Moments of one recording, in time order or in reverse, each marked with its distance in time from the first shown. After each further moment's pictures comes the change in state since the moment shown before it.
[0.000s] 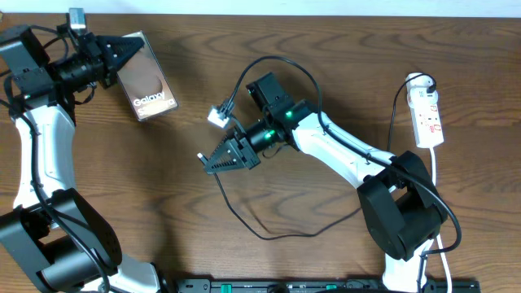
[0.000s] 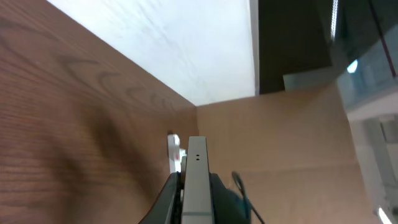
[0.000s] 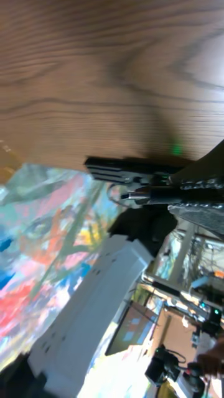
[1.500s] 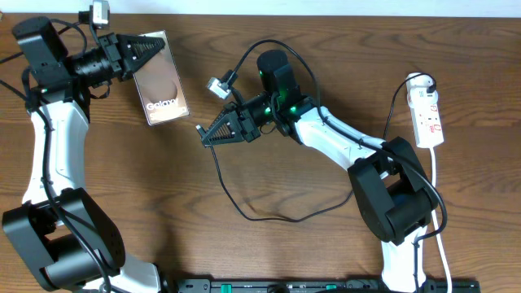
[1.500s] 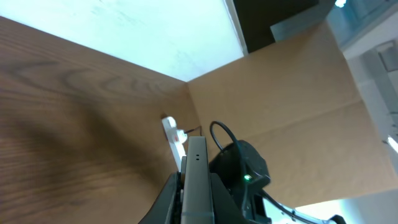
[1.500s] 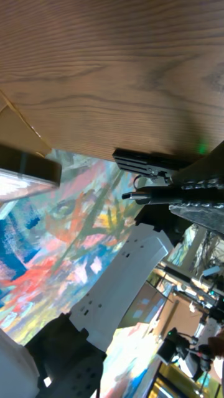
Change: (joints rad) left arm -0.080 0.000 0.000 0.053 0.077 0.146; right arm -0.060 0.094 0.002 0.696 -0.139 0.581
